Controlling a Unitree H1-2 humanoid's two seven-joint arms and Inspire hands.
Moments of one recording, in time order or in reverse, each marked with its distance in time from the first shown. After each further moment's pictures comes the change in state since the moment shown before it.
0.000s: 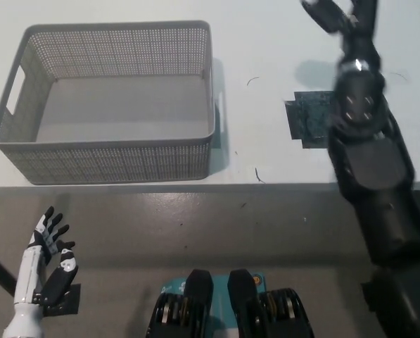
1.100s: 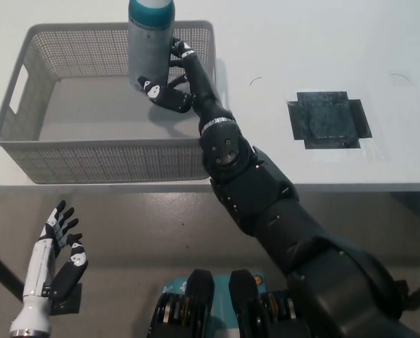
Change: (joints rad) left_arm -0.017 -0.001 -0.030 -0.016 0.024 0.024 0.000; right_arm -0.099 0.237 0.169 0.550 -0.032 -0.061 0.059
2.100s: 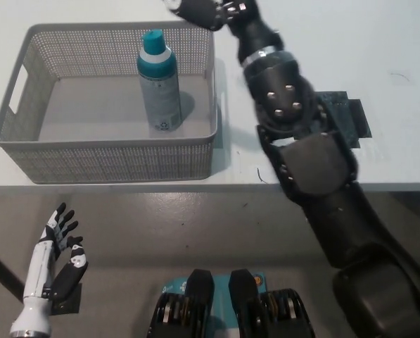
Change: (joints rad) left_arm 0.004 0.000 0.000 0.002 -0.002 0.022 -0.001; right_arm 0.116 -0.155 -0.018 -0.778 0.025 0.123 0.190
